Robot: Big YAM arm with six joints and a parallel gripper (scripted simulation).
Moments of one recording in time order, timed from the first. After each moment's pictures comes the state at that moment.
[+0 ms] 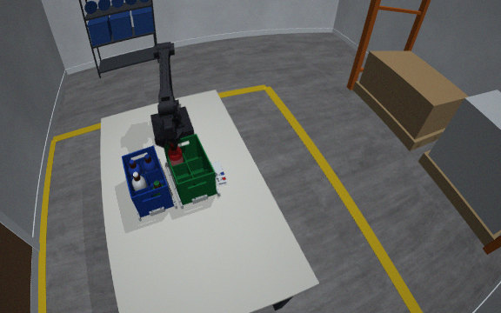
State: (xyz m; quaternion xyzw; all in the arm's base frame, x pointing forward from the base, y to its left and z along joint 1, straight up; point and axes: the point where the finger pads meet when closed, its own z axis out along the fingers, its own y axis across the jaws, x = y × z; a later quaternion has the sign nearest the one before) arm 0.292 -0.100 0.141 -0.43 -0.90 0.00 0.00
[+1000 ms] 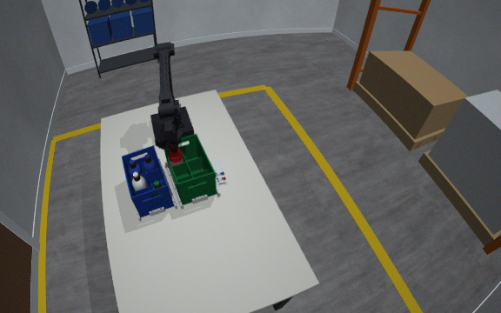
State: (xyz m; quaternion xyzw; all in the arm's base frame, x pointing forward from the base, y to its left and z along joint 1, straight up) arm 0.292 -0.100 0.129 -0.43 -0.90 0.00 0.01
